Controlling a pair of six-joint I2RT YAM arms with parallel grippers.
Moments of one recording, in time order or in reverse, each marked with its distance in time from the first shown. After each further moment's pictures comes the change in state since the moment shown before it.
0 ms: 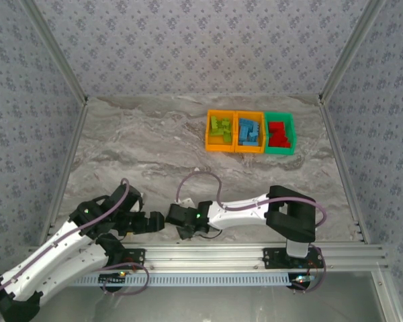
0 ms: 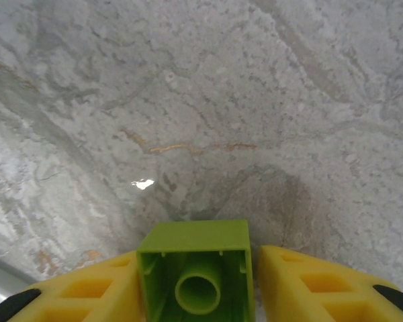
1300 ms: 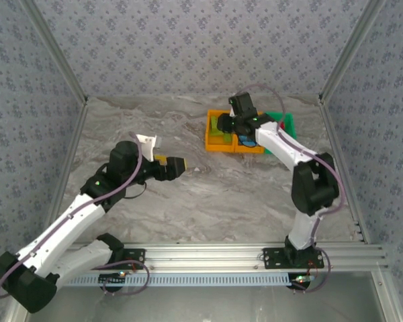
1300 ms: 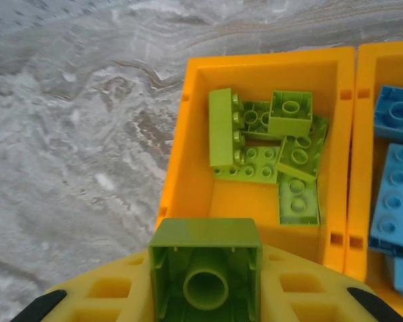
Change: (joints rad) left arm 0.171 0.267 0.210 0.761 0.009 0.298; right arm -0.910 0.056 0.452 0.074 -0.192 -0.406
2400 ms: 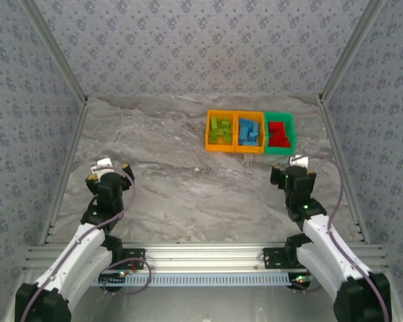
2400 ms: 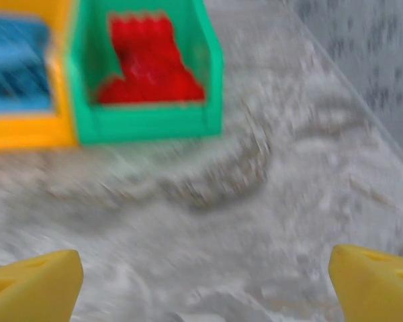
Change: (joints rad) left arm 0.306 -0.230 -0.558 0.335 -0.815 0.251; right arm -0.247 -1.068 -1.245 0.368 0.463 -0.311
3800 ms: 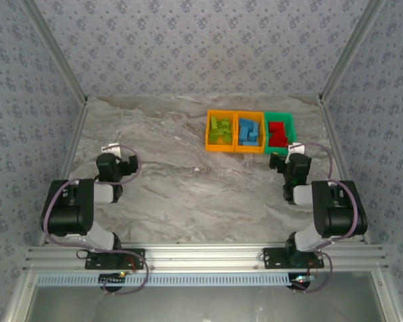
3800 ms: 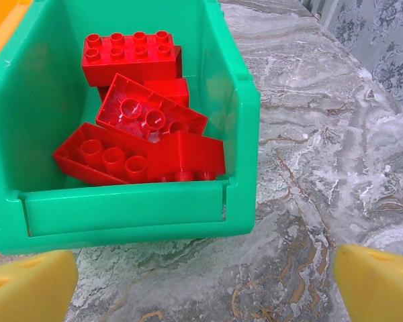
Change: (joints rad) left arm 0.305 0.879 0.110 0.734 0.507 0.220; right arm -0.194 0.731 0.068 0.820 -0.229 -0.116
